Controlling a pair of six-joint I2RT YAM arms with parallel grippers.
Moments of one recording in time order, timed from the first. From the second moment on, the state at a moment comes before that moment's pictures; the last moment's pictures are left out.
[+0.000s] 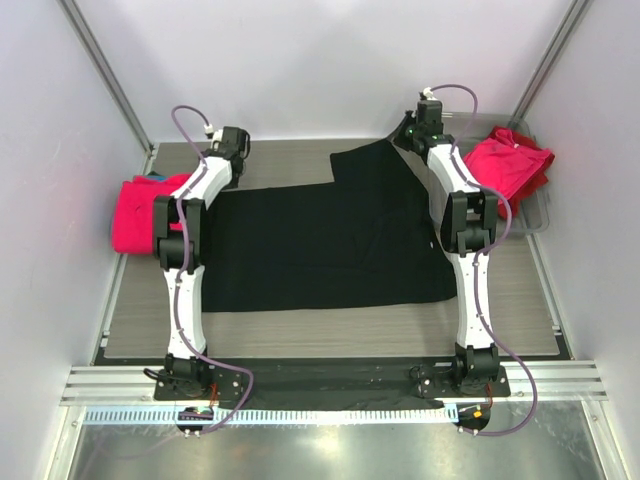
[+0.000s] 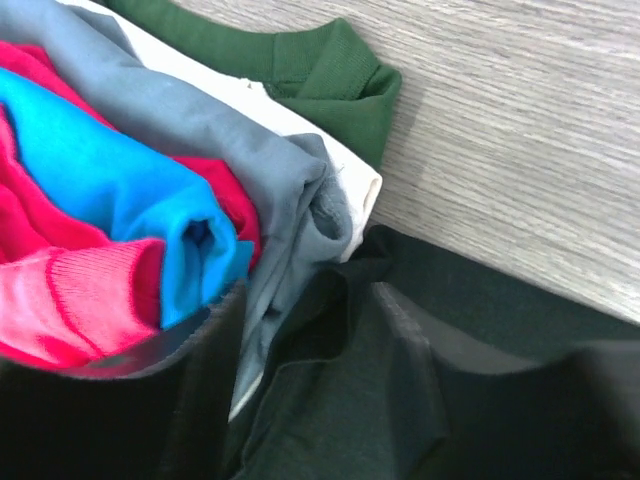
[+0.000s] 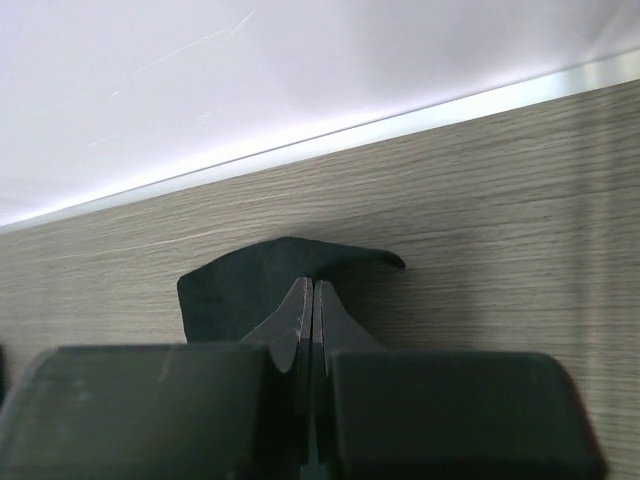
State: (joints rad) left arm -0.14 2.29 1.91 -0.61 -0.65 -0.20; right arm 0.09 2.57 2.34 -0.26 -0.18 0.53
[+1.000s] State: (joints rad) left arm -0.14 2.35 1.96 -0.69 -0.60 -0.26; right arm 0.09 2.57 2.34 -0.26 -0.20 0.54
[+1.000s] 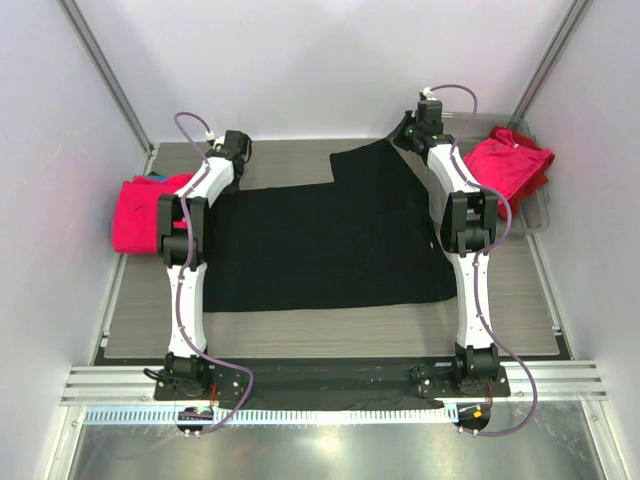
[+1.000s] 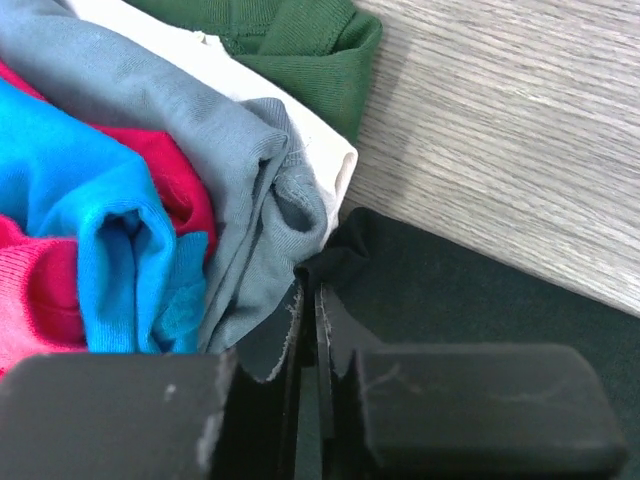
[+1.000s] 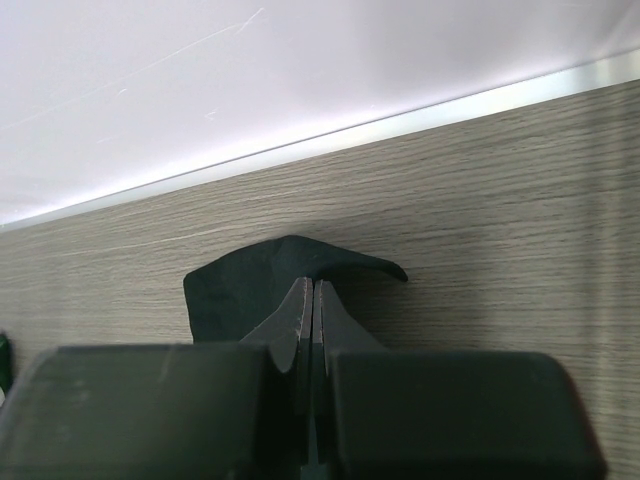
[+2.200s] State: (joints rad) left arm -0.10 2.07 1.63 -0.53 -0.52 -0.30; right arm 0.07 2.42 2.15 -0.26 -0.23 0.55
